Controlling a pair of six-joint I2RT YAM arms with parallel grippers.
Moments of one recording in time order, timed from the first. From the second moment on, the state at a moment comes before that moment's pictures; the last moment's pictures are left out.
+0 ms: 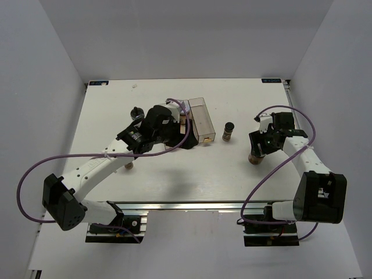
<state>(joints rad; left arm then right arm) -0.74 1.32 1.19 -0.47 0.11 -0.47 -0.03 1.34 0.88 -0.62 -0.27 -0.38</state>
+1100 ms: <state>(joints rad) -0.74 1.27 1.23 -0.55 -0.12 -0.42 0.28 1.25 1.07 -0.75 -0.44 -0.41</state>
